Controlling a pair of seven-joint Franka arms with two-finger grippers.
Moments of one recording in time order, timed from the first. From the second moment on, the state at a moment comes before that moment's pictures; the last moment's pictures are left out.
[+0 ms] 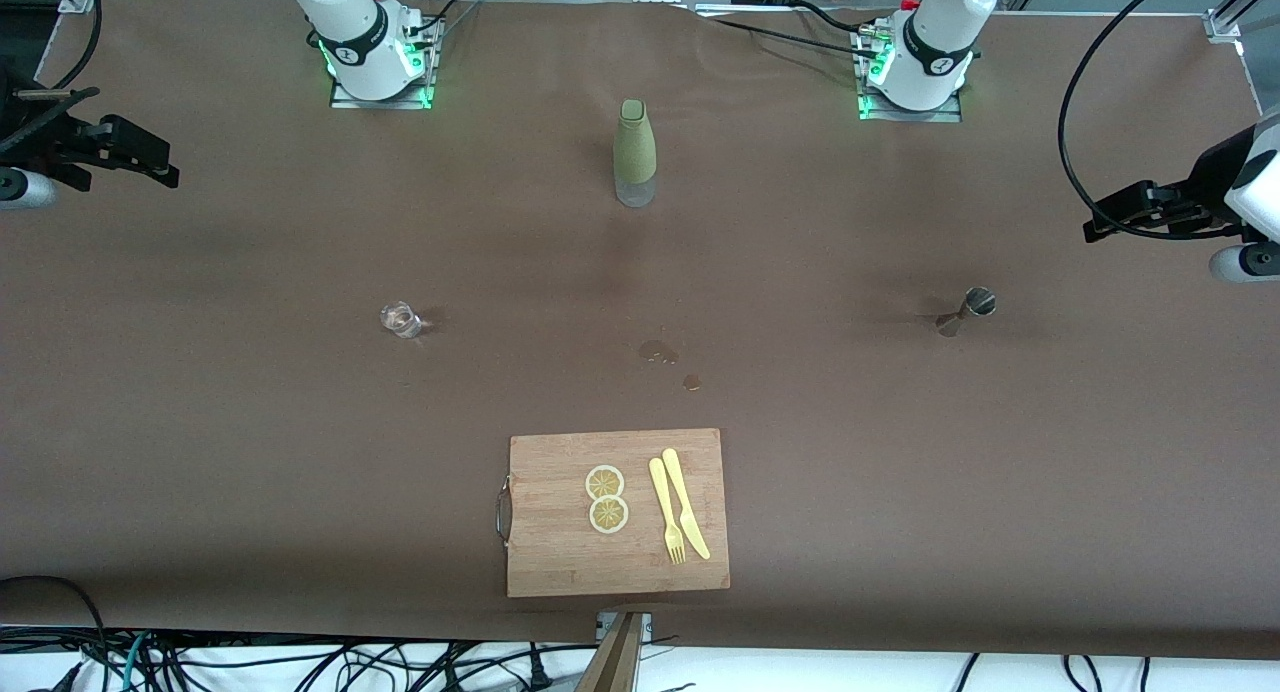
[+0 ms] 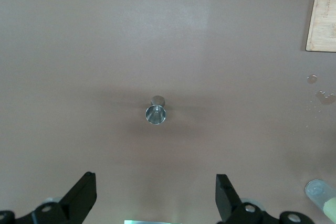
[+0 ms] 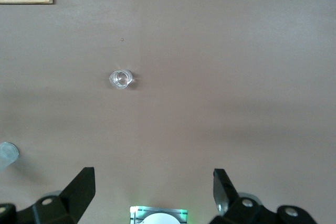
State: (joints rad) left arm -0.04 0.11 0.07 -1.46 -0.05 1.44 -0.08; right arm 0.02 -0.02 -0.03 -1.59 0.01 1.47 -0.05
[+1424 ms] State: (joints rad) left arm -0.04 0.12 0.07 -1.46 -0.05 1.43 -0.08; right arm 0.02 0.02 -0.03 -1.59 0.01 1.44 -0.02
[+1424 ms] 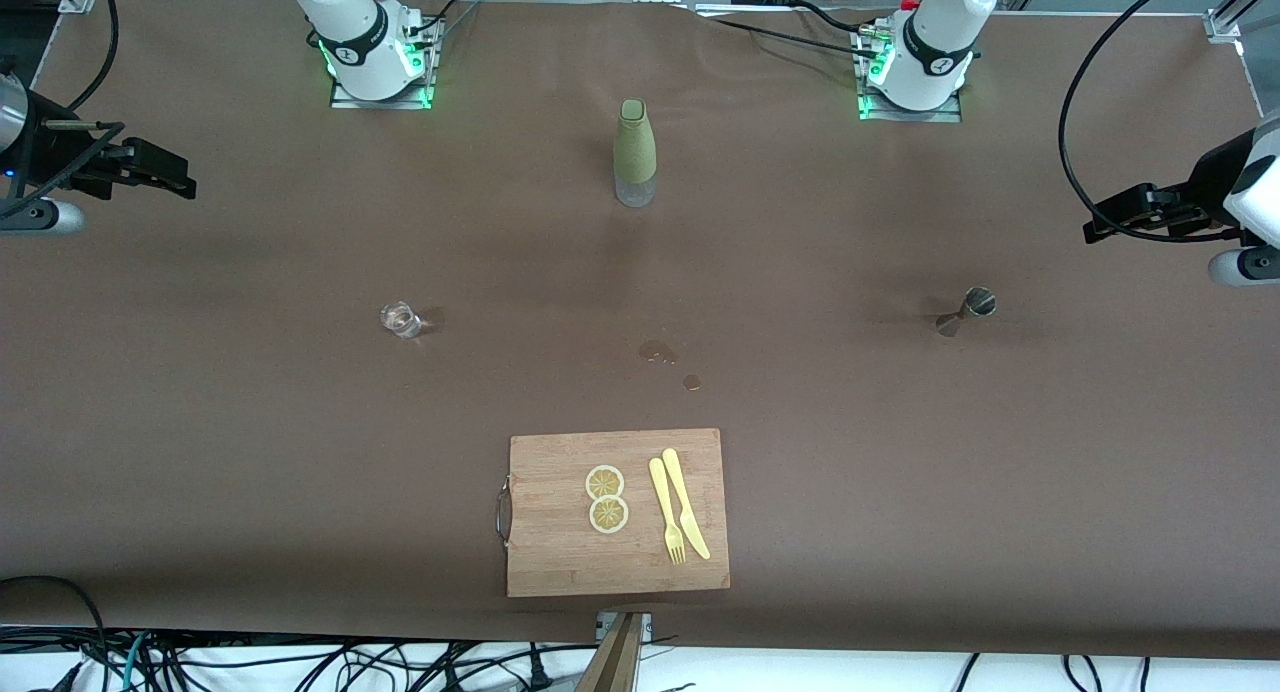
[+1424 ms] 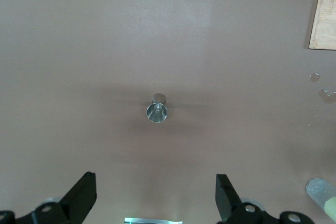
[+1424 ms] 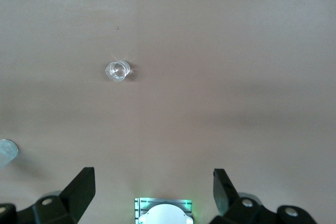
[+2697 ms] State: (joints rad) left arm -0.01 0.12 0.06 -1.72 0.01 1.72 0.13; right arm -0.17 0.32 -0.08 -1.69 0.37 1.52 -1.11
